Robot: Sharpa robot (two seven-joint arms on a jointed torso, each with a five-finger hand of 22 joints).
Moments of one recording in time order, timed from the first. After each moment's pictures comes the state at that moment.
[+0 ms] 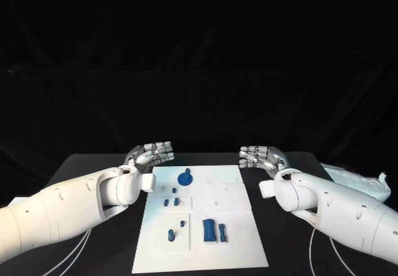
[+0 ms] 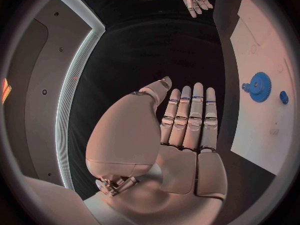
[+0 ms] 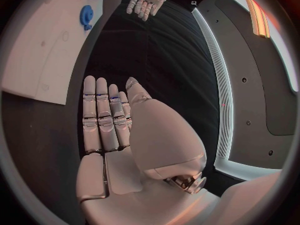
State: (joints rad) left arm 1.12 -0.73 -0.05 1.26 0.19 -0.32 0.39; left_hand 1.40 -0.13 0.38 0.06 0.11 0.97 0.18 0.13 0.07 1.04 0.16 0.12 0.06 1.00 0.14 0.22 0.16 0.17 0.78 0.25 0.06 0.57; right arm 0.91 -0.69 0.21 1.23 -0.28 -0.42 0.27; right_hand 1.53 0.01 0.03 0.11 0.18 0.95 0.20 0.07 0.22 1.06 0.15 0.07 0.20 1.13 0.10 0.12 0.27 0.18 0.94 0.20 0.36 0.39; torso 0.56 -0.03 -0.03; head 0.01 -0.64
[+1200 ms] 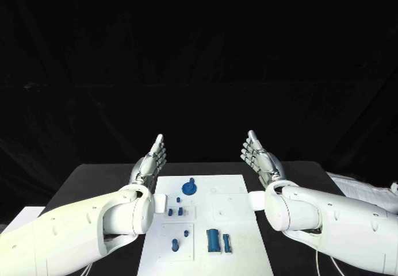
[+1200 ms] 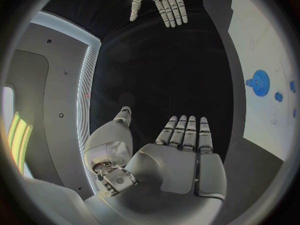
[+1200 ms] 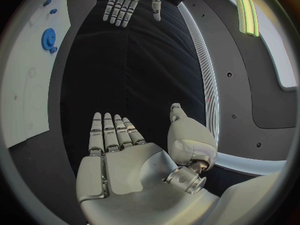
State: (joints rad) left arm 1.05 -0.78 0.00 1.57 0.03 -0.73 0.49; left_hand 0.39 0.00 0.10 0.00 0.01 0.27 0.01 0.01 0.00 0.29 0.01 0.01 0.00 0.28 0.00 0.01 0.00 0.04 0.21 0.04 0.00 0.13; right arm 1.05 -0.78 0.00 1.57 -0.02 -0.74 0.48; right_hand 0.41 0.00 0.00 0.00 0.01 0.26 0.01 0.01 0.01 0.29 0.00 0.01 0.00 0.32 0.00 0.00 0.01 0.04 0.27 0.01 0.05 0.08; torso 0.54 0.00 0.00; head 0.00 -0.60
